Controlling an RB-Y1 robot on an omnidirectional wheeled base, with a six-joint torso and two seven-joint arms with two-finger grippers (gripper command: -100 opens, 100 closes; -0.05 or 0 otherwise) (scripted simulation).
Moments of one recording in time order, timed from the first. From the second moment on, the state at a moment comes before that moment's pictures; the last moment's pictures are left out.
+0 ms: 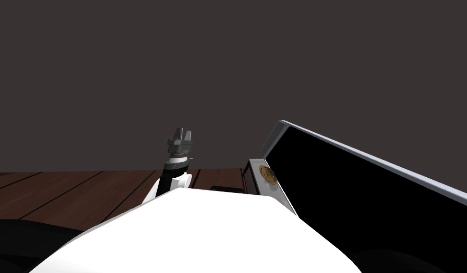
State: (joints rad) left arm 0.50 0.02 0.02 -2.26 -0.08 -0.58 0.14; right arm 0.78 -1.04 0.65 -1.24 -0.06 -0.27 0.68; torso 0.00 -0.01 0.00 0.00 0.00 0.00
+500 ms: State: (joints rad) left arm 0.50 0.02 0.02 -2.26 -0.08 -0.58 0.14; right arm 0.78 -1.04 0.69 -1.14 -0.07 -0.28 0.71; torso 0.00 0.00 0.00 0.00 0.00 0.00
